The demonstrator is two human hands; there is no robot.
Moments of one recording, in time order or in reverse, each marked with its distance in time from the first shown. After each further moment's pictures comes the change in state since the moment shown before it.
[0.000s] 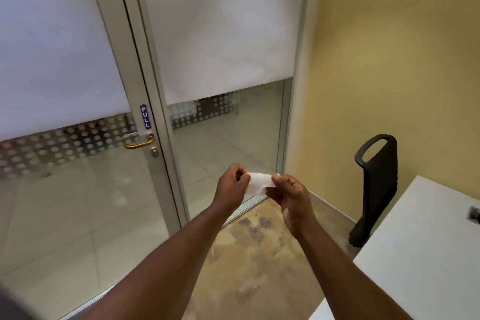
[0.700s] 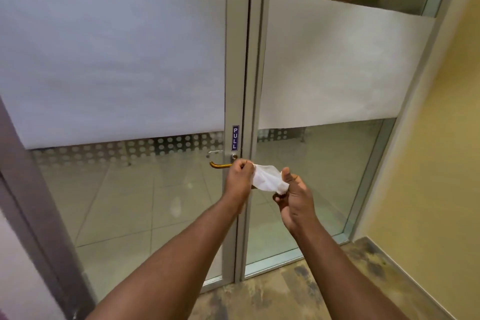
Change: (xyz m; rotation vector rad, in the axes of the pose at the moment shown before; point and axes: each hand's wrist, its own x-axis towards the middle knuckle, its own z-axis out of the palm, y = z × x) left_hand 0.118 -0.033 -0.248 -0.328 0.377 -0.126; right_hand 0.133 0.087 0.286 0.170 -0.138 0.152
